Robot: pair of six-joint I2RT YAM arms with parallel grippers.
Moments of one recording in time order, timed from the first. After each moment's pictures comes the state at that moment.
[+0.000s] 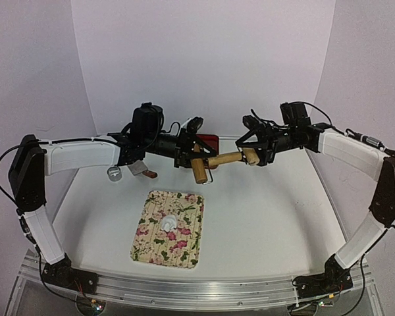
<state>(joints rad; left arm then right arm) -0.76 1.77 1.36 0.21 0.98 -1.06 0.40 1.61 1.33 -0.39 -1.29 0.65</state>
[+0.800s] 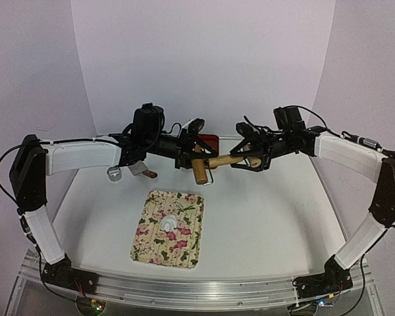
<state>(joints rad) -0.77 1.78 1.36 0.23 1.00 -1.10 0.46 1.61 1.31 -0.39 -1.29 0.67</state>
